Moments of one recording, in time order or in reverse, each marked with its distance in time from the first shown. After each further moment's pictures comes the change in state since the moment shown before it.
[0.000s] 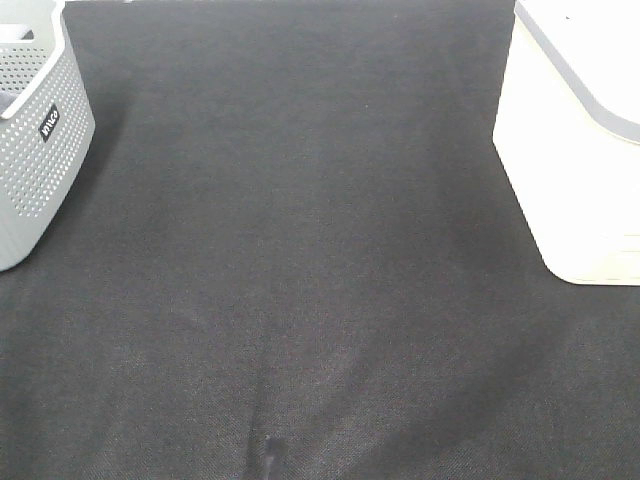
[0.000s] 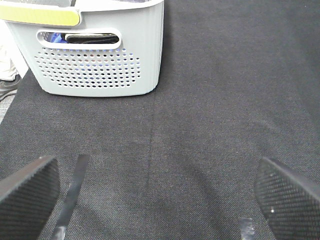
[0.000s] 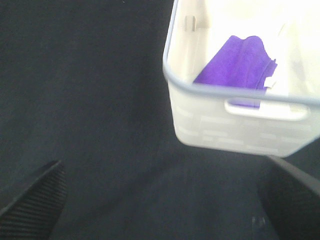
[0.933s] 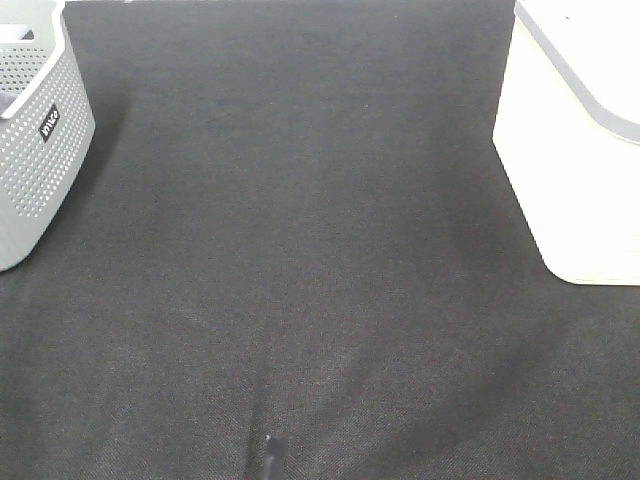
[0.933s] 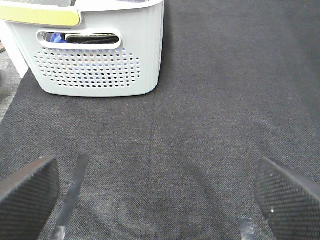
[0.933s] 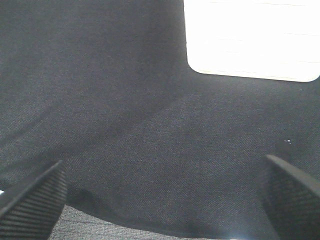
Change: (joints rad) left arm 0.000 0.000 0.000 0.000 0.000 0.000; right arm 0.000 -0.619 0.400 0.036 0.173 0.008
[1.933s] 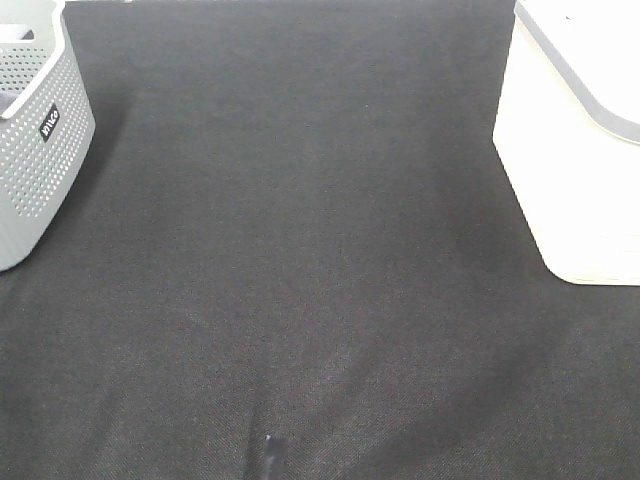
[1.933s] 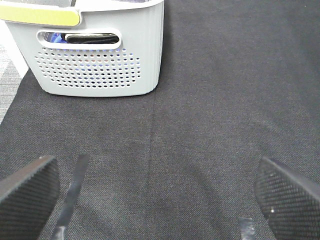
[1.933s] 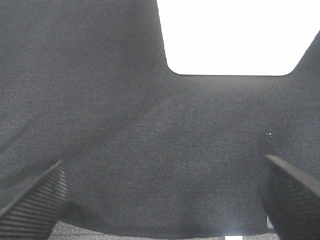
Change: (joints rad) left arm 0.000 0.000 0.000 0.000 0.000 0.000; right arm -0.099 0.000 0.000 0.002 -0.006 0.000
